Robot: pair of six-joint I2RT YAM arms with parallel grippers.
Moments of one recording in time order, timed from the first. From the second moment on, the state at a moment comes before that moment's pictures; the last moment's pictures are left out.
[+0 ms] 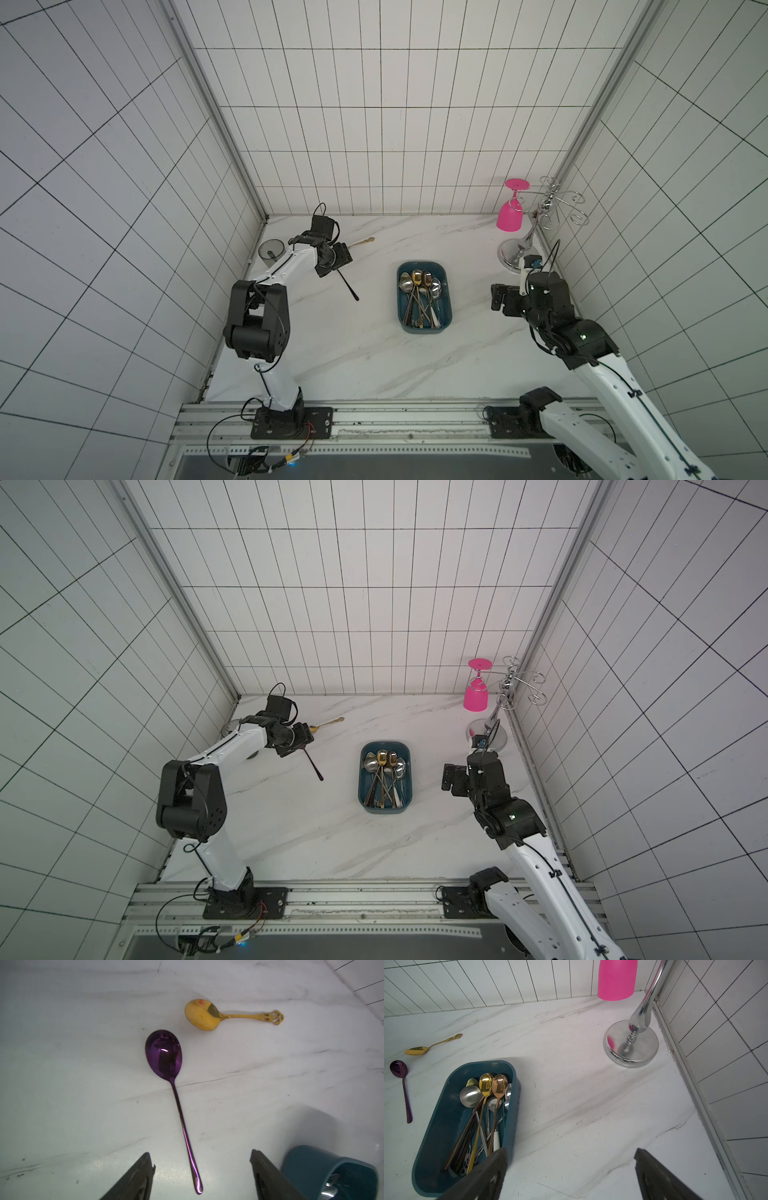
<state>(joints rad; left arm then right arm) -0.15 1.85 1.40 -0.65 0.08 -0.59 0.44 0.78 0.85 -0.71 0.26 0.26</state>
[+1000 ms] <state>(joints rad) -0.22 2.13 1.57 -0.72 -0.11 -0.59 0.44 0.82 0.85 -0.72 0.21 0.25</state>
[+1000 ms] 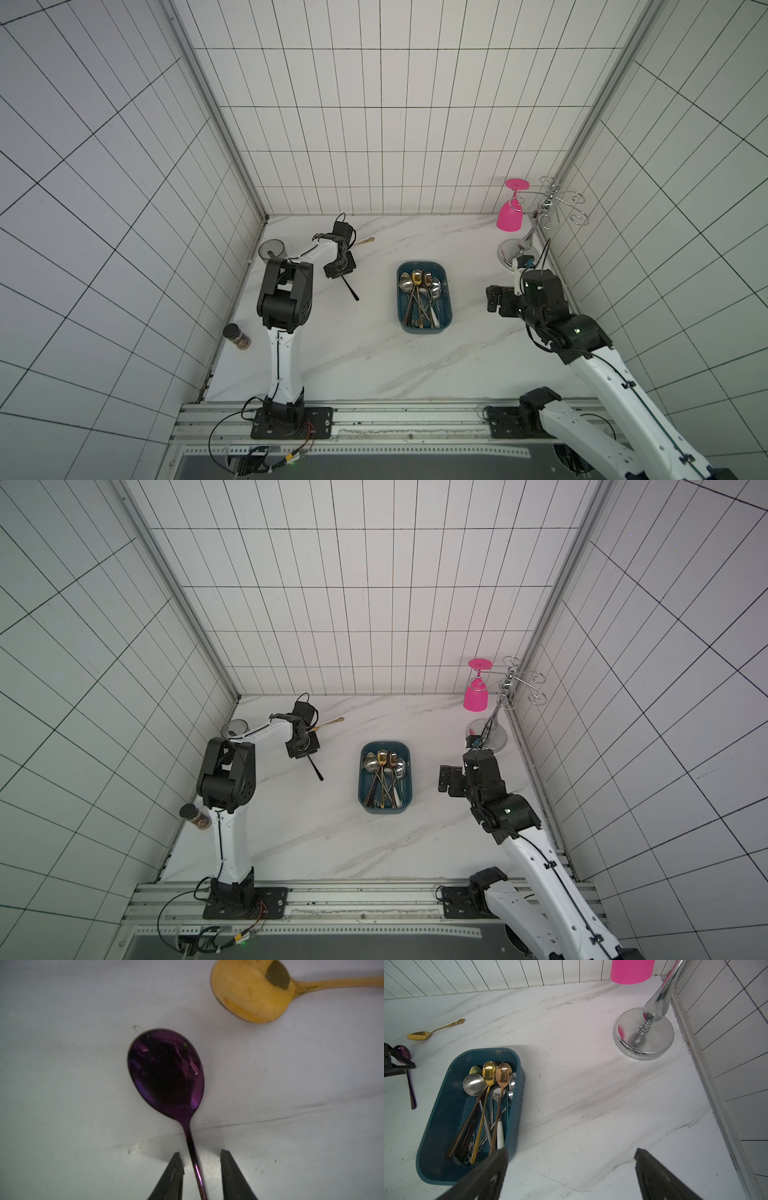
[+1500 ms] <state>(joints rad) -0.21 2.11 1.52 -0.67 -0.10 -0.60 0.44 0.82 0.85 -0.72 0.21 0.25</state>
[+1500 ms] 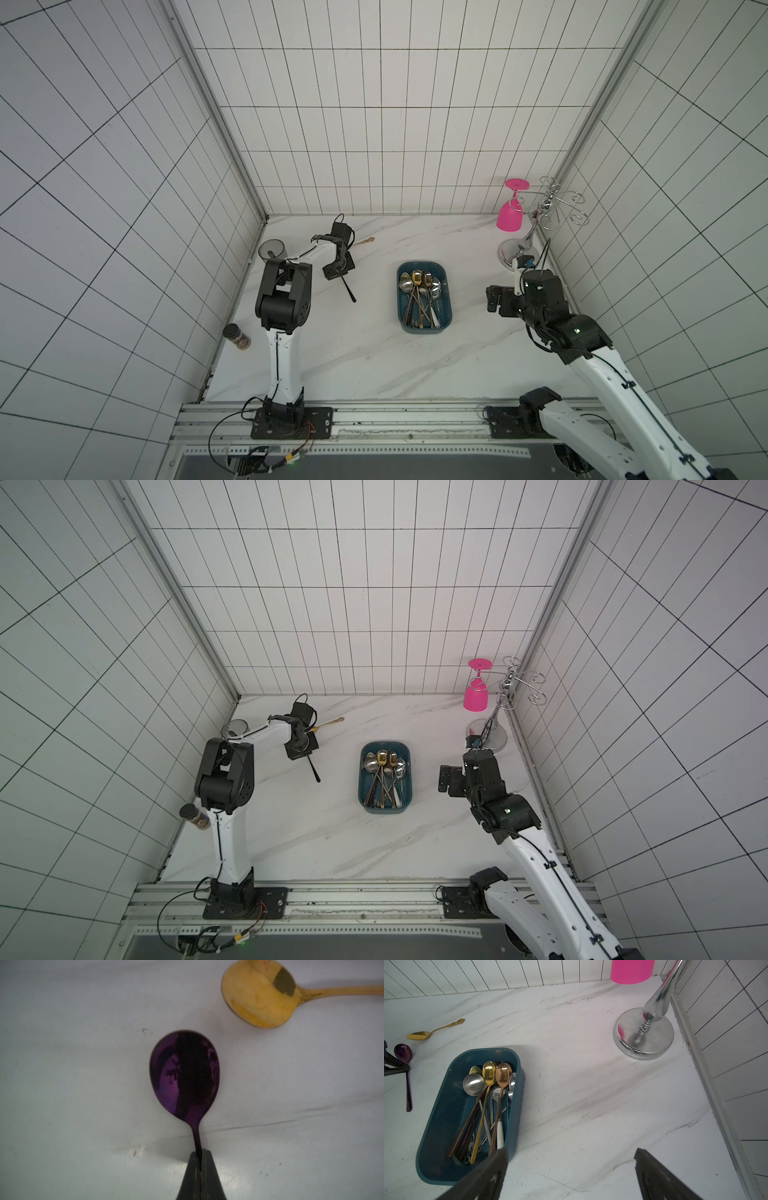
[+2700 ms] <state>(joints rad) -0.56 1.81 1.49 -0.64 0.04 -0.54 0.44 0.79 0.85 -0.72 0.24 0.24</state>
